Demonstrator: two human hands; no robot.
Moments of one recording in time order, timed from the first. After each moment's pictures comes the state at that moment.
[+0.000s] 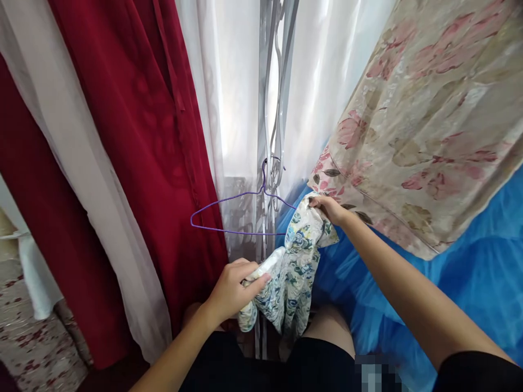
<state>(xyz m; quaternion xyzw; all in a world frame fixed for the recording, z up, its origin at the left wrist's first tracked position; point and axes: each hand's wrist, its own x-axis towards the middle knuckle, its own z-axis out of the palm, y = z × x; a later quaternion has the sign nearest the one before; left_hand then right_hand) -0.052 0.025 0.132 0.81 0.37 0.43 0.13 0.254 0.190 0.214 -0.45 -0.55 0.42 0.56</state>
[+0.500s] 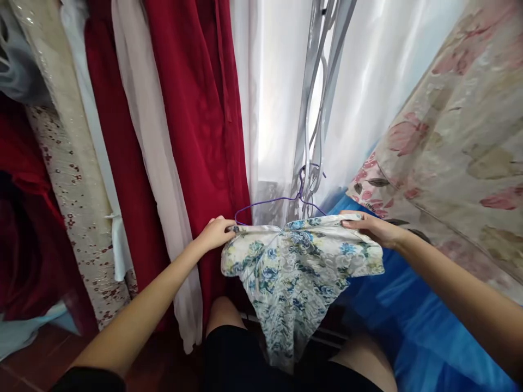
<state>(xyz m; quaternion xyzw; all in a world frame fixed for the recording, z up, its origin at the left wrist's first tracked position) -0.208 0.118 0.180 0.79 0.57 0.24 0.01 0.263 0.167 0.217 -0.35 -0.63 0.62 0.31</state>
